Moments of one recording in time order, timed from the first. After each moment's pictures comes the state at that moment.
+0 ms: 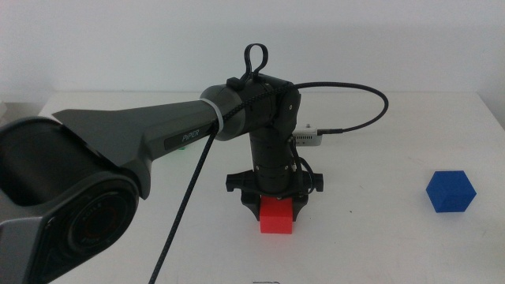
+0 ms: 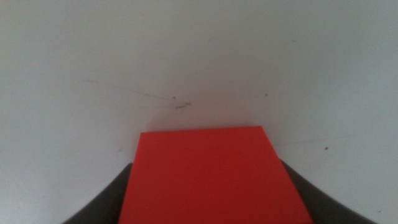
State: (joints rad) left arm -0.67 2.22 -1.79 -0.16 1.13 -0.50; right arm -0.05 -0.01 0.03 -0.03 0.13 0.09
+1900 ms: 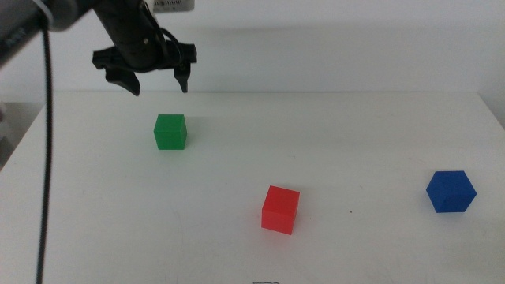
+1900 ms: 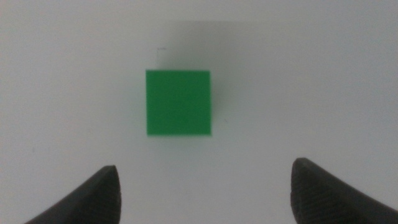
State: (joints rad) left arm -0.23 2.04 -1.99 -0.01 1.17 -0.23; right arm -0.05 -0.01 0.03 -0.03 0.13 0.09
